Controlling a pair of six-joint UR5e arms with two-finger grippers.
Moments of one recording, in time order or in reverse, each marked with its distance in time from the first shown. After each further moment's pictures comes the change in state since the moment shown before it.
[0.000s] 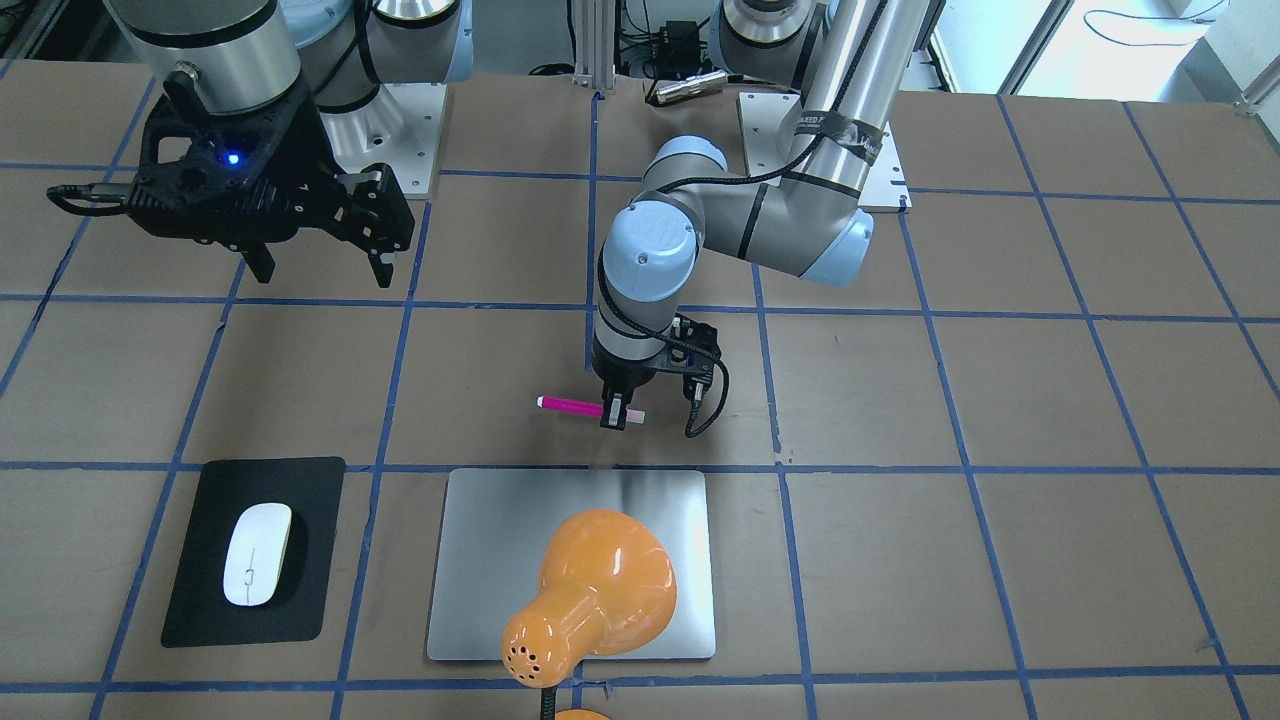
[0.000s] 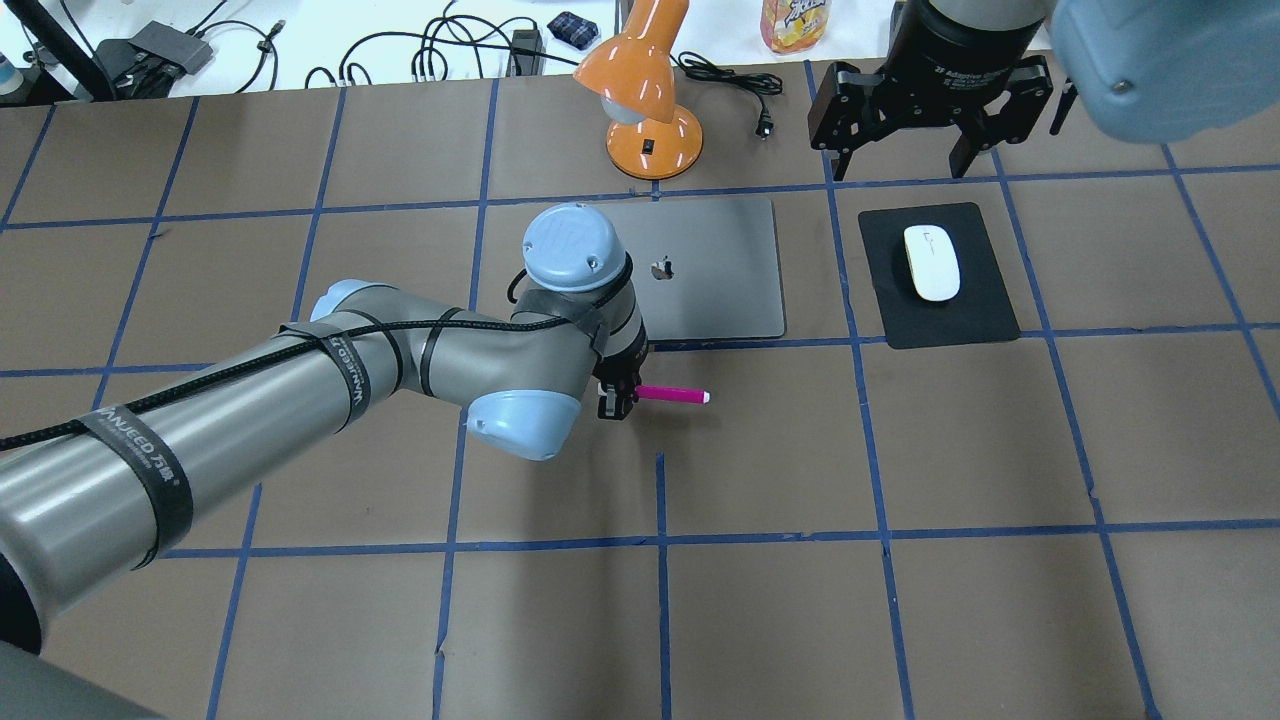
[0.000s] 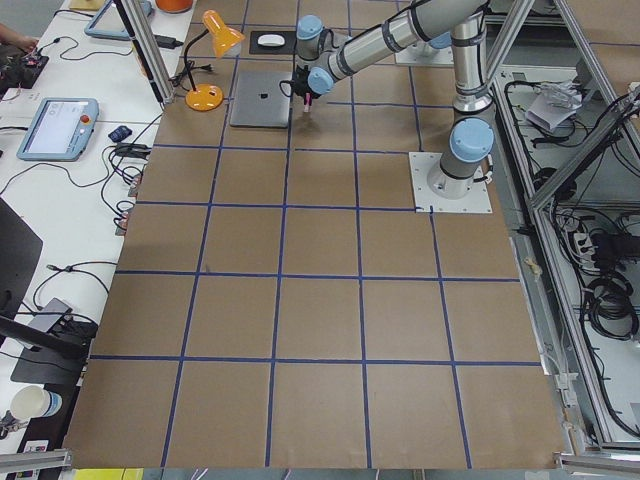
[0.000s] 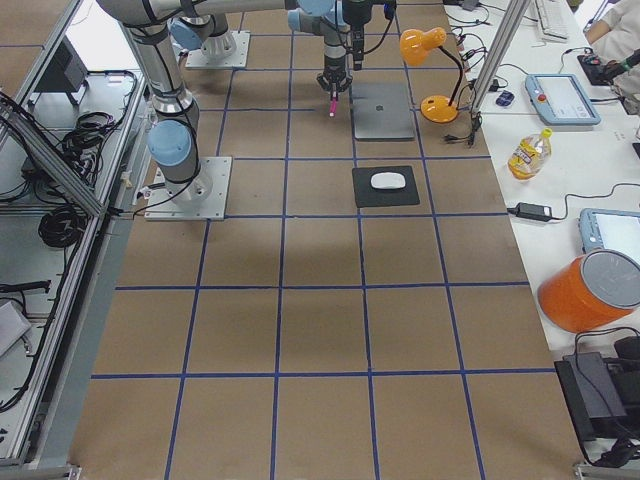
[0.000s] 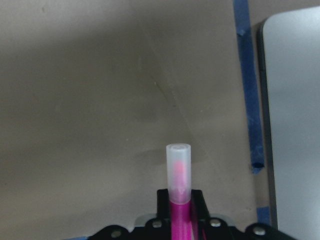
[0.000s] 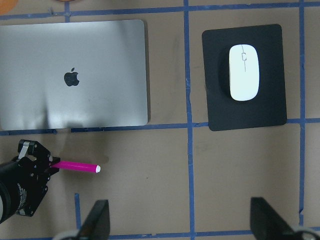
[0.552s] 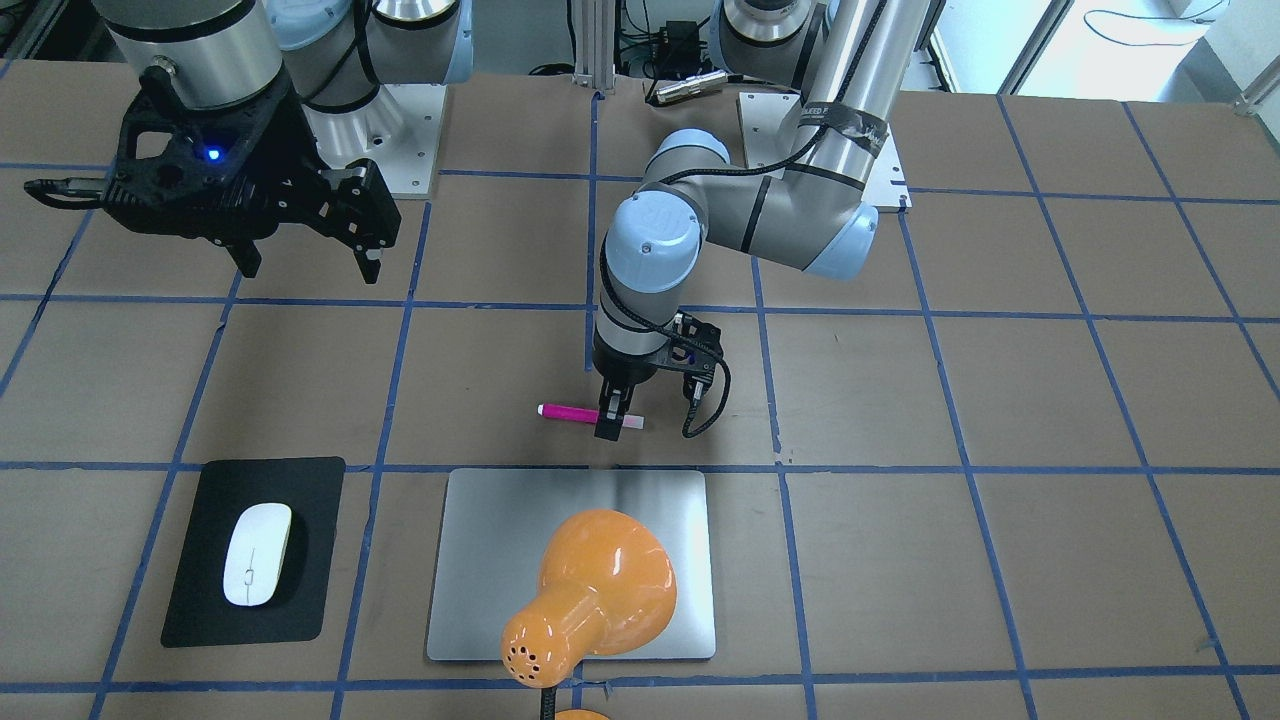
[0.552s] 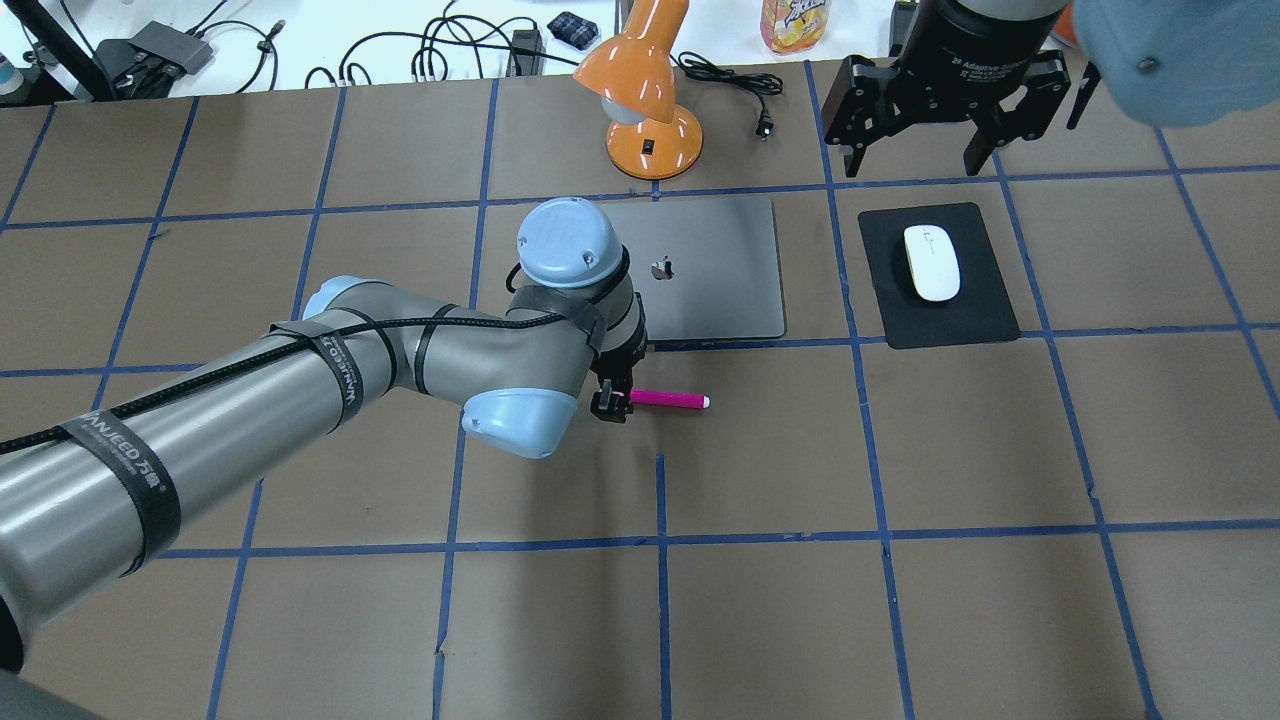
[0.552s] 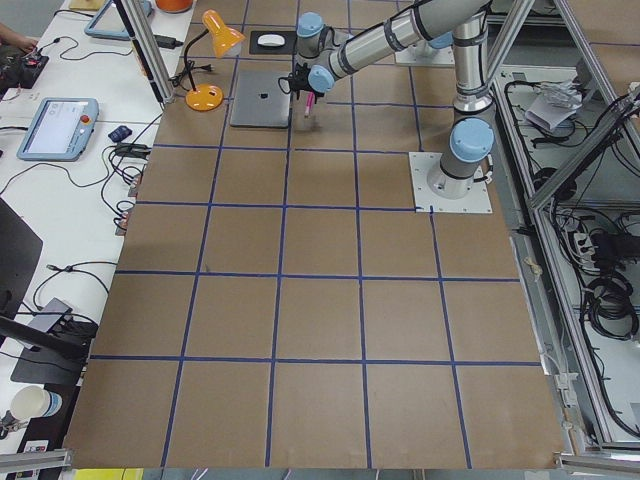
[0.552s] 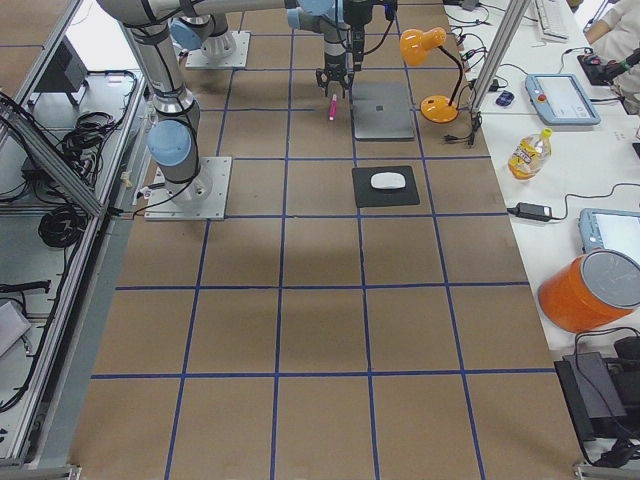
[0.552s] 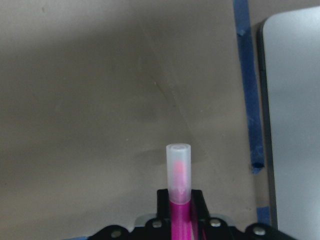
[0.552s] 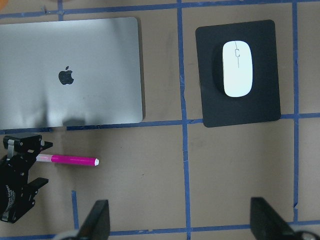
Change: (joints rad) left arm 0.008 0.024 0.006 0.002 0.000 0.114; right arm -0.013 0.000 -0.014 0.025 -0.001 -0.003
